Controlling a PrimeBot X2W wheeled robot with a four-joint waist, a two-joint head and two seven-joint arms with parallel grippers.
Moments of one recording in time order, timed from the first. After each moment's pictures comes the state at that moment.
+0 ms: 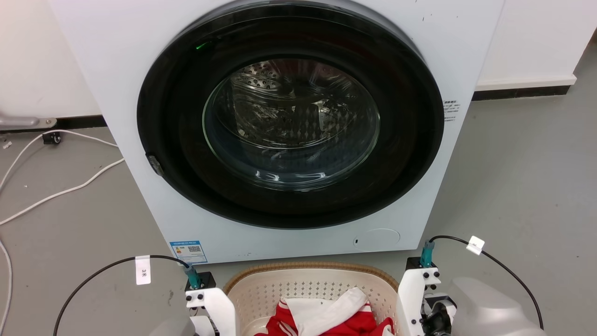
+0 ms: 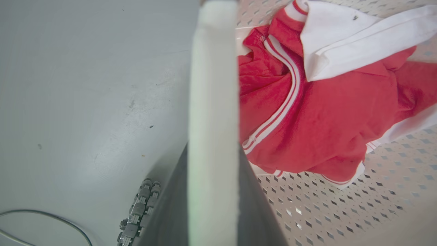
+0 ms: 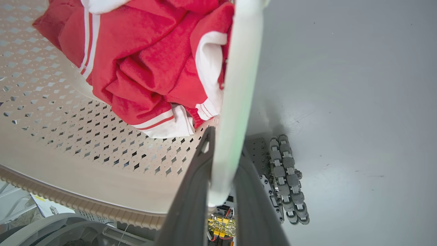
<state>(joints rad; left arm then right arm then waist) -0.57 0.10 -0.73 1.30 -0.93 -0.10 0.45 -0.72 -0.07 1.26 1.30 1.34 0.12 0.76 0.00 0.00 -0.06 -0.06</state>
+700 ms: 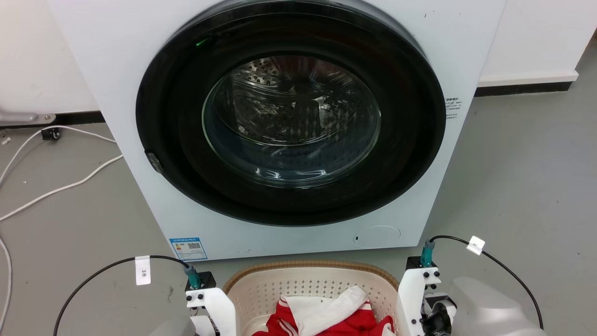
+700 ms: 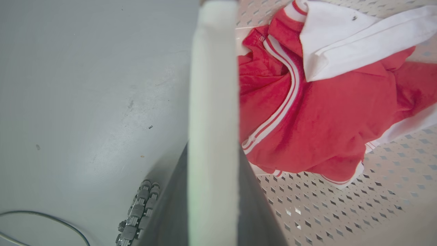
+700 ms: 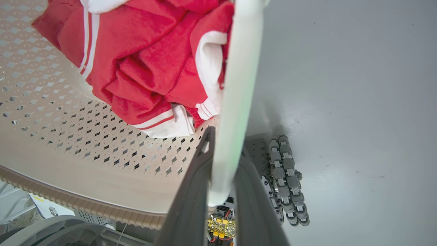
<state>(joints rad) -0.57 0.10 -0.73 1.30 -0.94 -0.10 0.43 -0.72 -0.08 1.26 1.30 1.35 0.12 0.74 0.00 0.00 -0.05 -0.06</state>
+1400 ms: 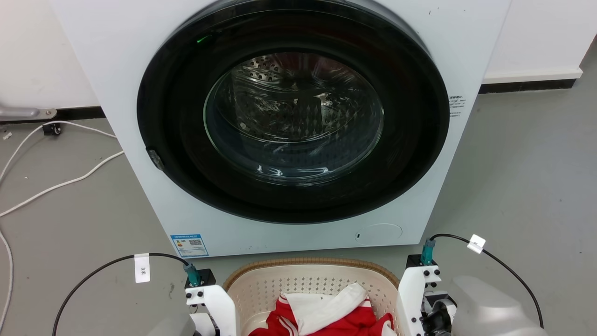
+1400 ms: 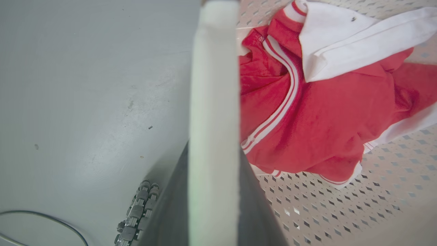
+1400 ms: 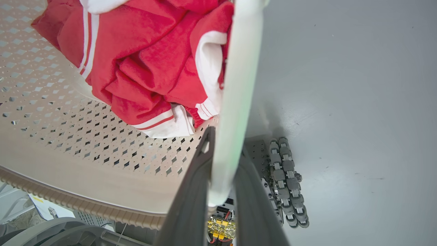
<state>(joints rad) -0.57 0.10 -0.74 1.30 -0.95 -0.10 0.43 -0.72 -0.08 1.27 1.30 1.35 0.12 0.73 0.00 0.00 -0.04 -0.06</state>
